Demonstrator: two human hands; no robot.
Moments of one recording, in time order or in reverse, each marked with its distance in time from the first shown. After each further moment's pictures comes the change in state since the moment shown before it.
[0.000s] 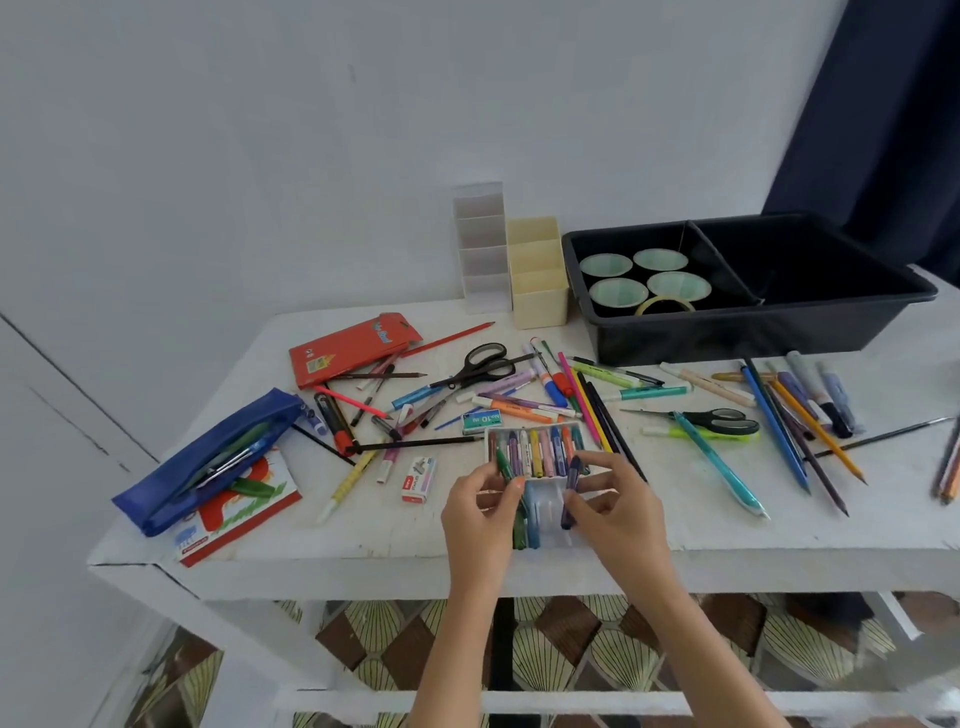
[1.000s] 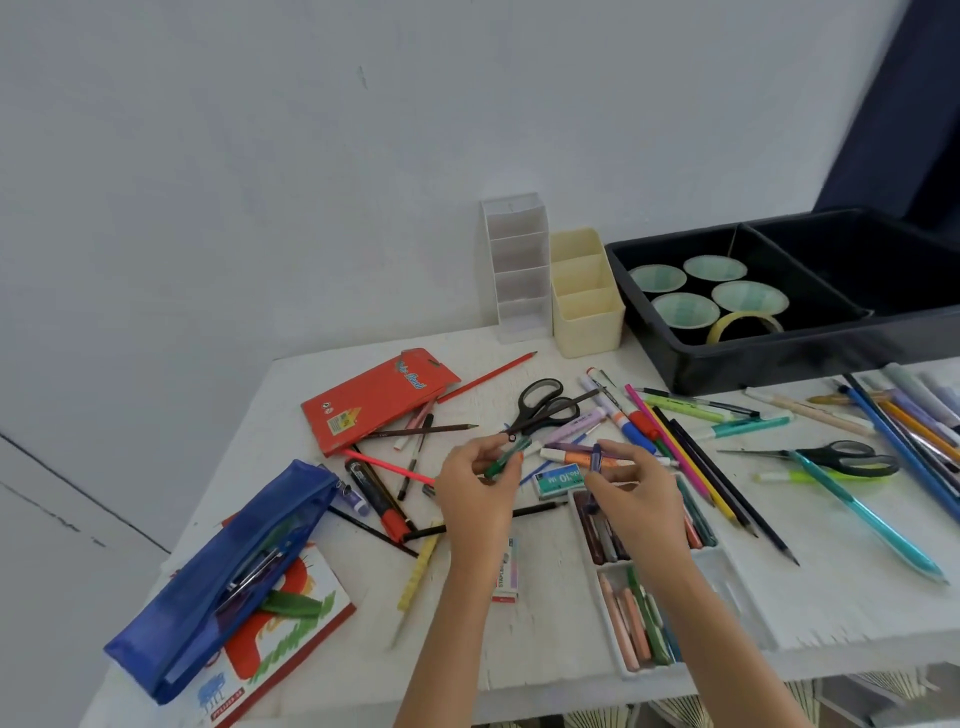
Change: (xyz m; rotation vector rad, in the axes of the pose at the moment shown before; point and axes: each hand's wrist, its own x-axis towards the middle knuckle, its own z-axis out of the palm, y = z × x) left_hand 0.146 -0.015 -0.047 0.016 -0.008 0.111; right_hand 0.086 -0.031 0.104 0.129 0.189 0.224
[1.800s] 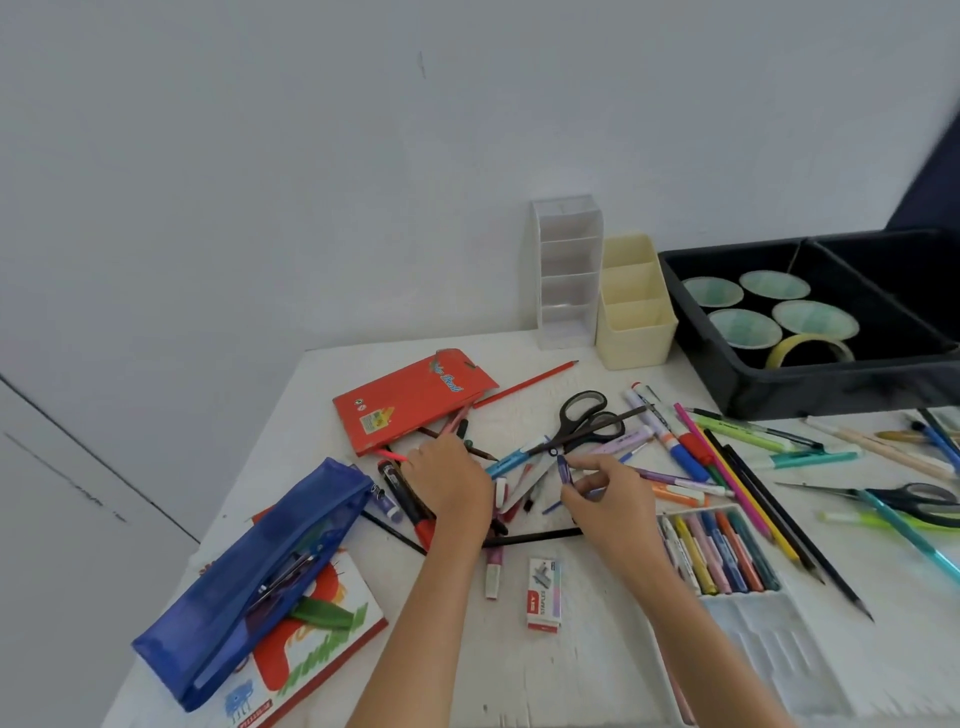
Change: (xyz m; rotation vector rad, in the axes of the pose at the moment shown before) left_hand 0.079 -0.042 -0.023 0.971 -0.006 -0.179; right_hand 0.003 -0.016 0.053 -0.296 -0.173 -0.147
